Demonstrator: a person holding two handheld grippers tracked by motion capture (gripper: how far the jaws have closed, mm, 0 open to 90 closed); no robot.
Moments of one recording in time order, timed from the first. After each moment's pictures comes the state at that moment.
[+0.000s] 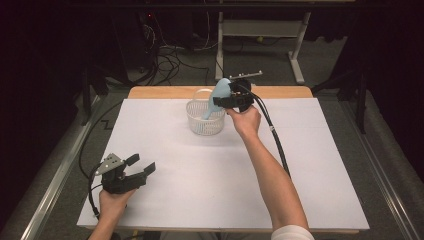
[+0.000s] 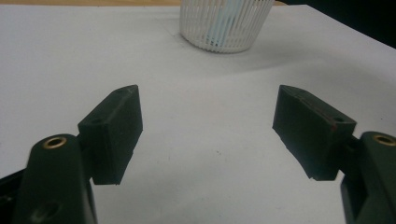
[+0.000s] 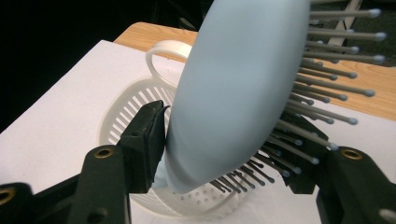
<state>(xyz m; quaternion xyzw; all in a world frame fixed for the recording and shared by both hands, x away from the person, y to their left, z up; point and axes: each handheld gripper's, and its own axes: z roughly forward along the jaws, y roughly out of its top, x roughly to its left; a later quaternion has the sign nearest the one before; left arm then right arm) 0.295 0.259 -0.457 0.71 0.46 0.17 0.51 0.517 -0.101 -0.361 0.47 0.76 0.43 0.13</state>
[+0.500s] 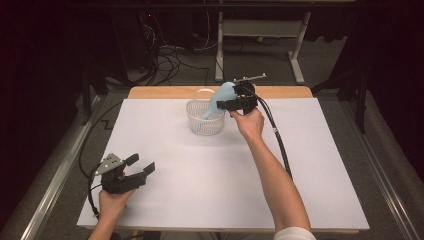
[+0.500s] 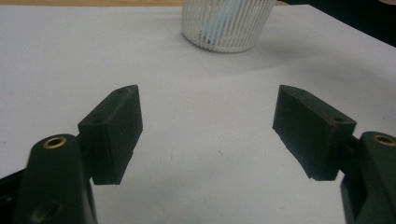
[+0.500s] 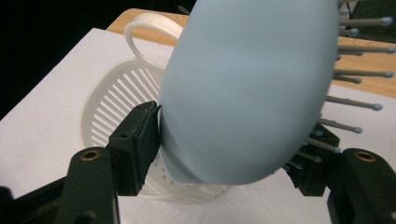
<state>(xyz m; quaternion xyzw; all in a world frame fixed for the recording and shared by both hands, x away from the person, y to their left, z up) 0.294 0.261 -0.457 0.71 0.46 0.17 0.51 0.520 -0.114 -0.372 0.48 0.77 0.41 0.11</state>
